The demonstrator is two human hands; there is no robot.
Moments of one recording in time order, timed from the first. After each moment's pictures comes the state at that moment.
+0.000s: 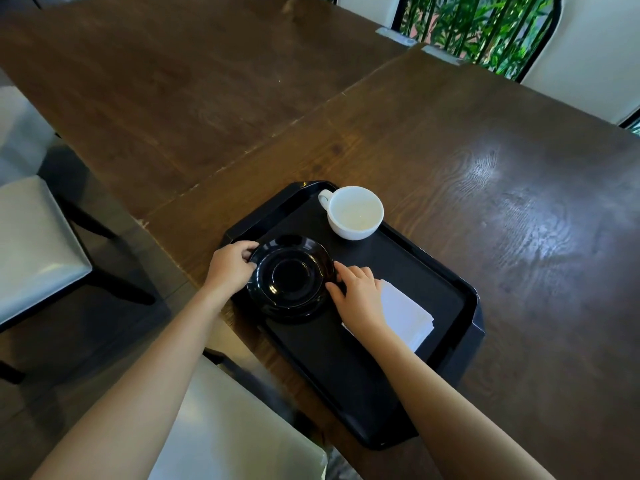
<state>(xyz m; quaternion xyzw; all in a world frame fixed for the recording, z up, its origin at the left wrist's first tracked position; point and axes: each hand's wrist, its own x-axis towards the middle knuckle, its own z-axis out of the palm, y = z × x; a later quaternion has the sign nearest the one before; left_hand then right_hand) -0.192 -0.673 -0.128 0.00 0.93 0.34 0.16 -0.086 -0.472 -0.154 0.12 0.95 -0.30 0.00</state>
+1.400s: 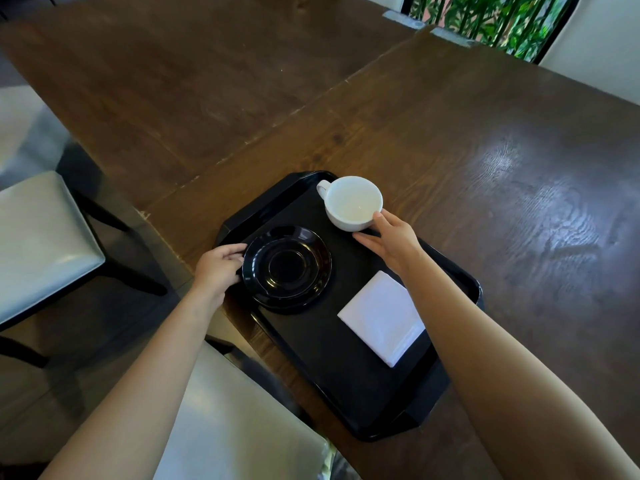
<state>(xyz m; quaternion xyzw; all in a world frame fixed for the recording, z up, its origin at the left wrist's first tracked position) -0.173 -0.680 -0.136 -0.20 0.77 0.58 0.17 -0.144 -0.400 -0.110 0.36 0.52 -0.77 0.06</state>
